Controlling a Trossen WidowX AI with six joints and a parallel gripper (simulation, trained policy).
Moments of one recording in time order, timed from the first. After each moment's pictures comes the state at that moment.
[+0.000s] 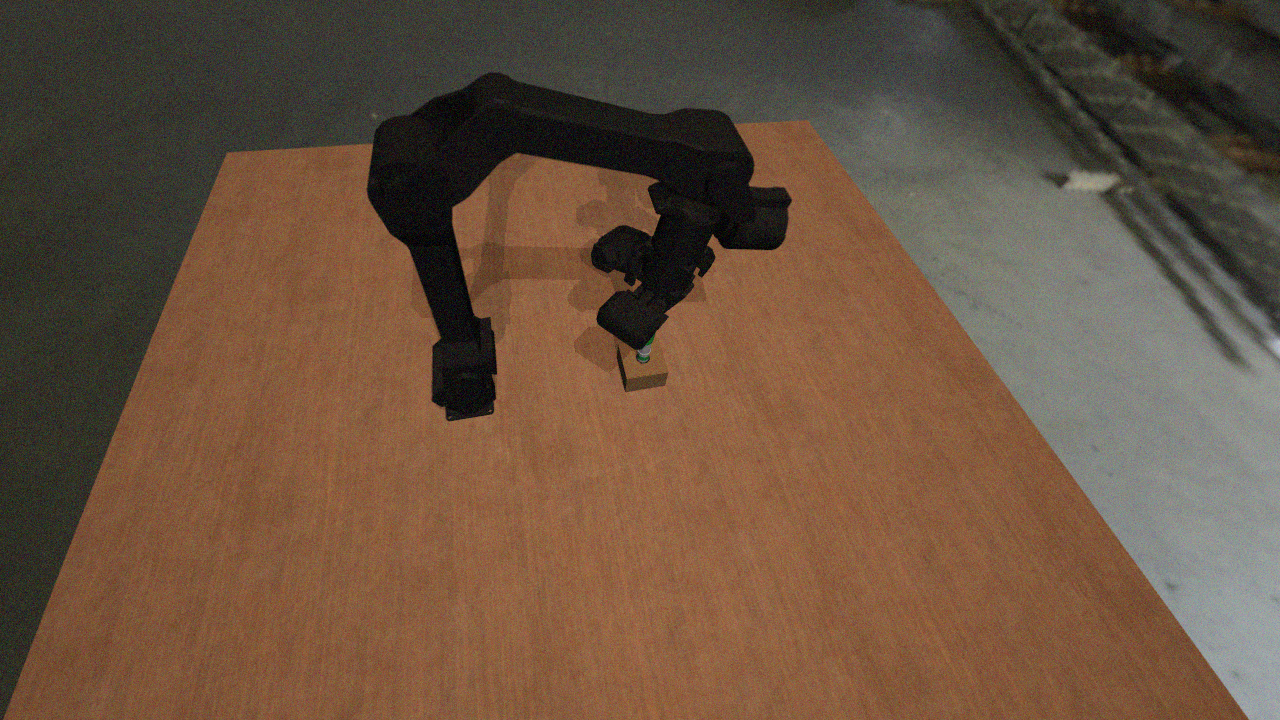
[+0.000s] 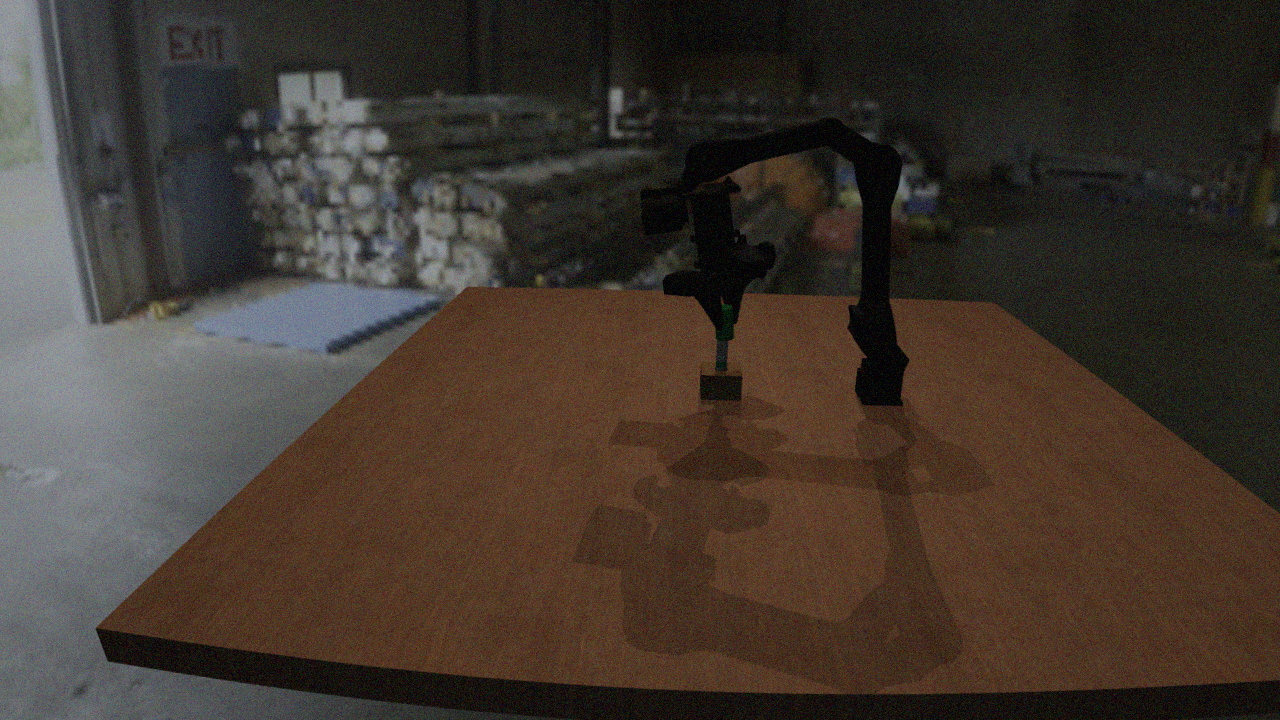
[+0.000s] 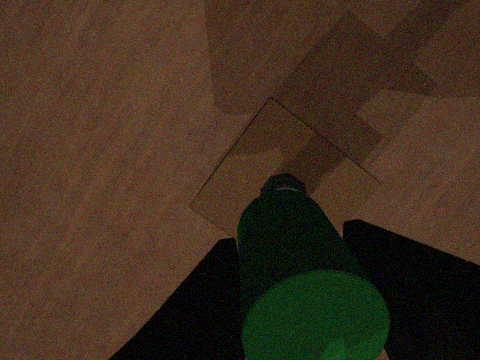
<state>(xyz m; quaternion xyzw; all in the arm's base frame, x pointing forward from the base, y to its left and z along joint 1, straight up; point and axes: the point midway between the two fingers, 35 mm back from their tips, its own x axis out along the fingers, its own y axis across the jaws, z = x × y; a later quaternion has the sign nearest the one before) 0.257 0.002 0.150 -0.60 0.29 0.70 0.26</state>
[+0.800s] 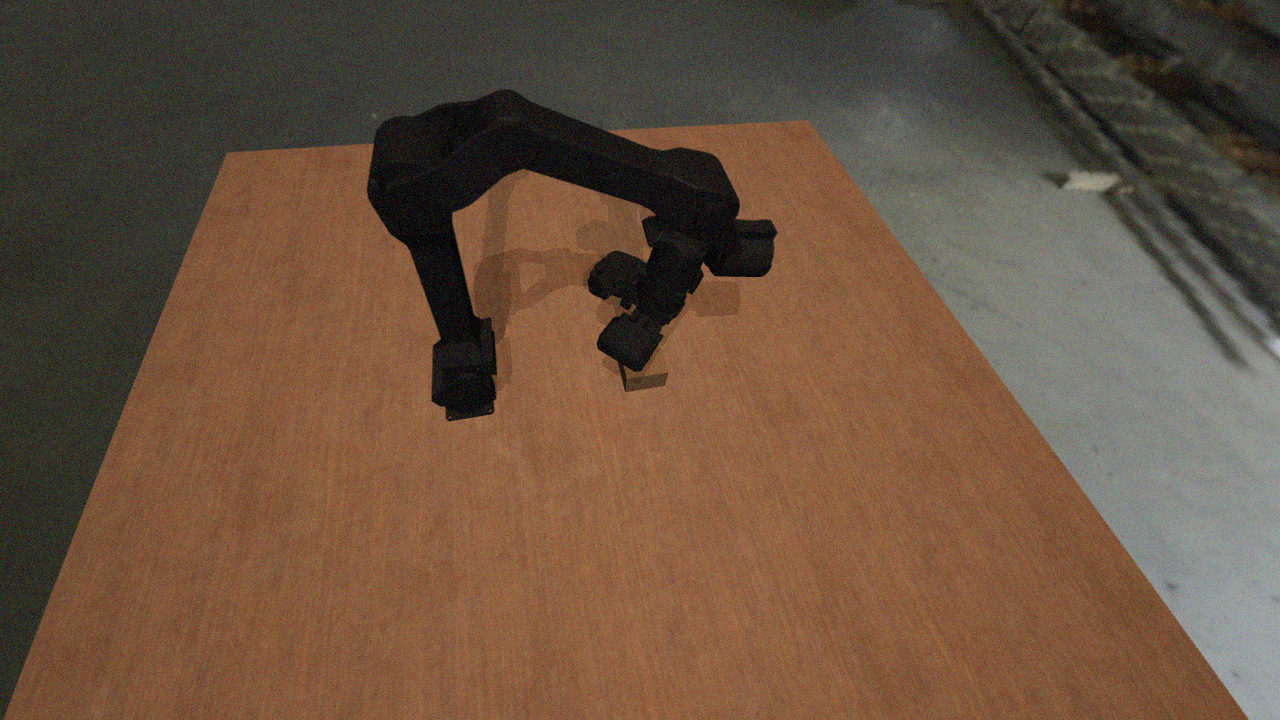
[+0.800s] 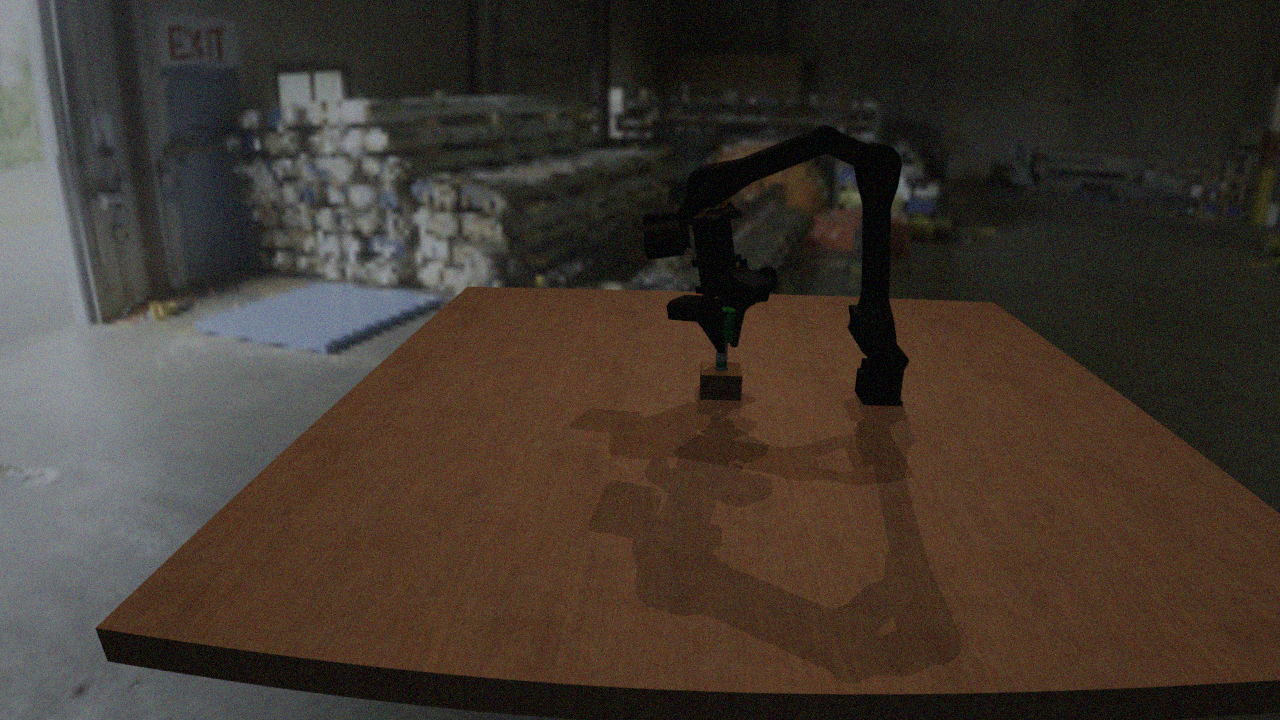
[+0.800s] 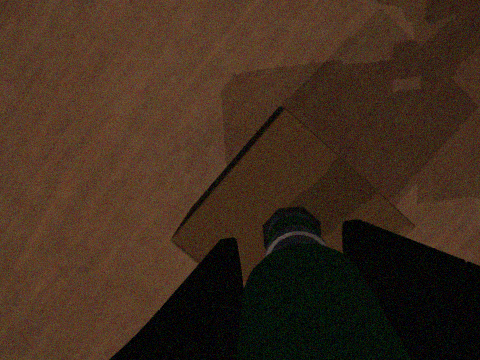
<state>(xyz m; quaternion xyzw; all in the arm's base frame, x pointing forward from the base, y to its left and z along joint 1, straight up) 0.253 0.002 0.111 -0.60 0.26 0.71 0.25</state>
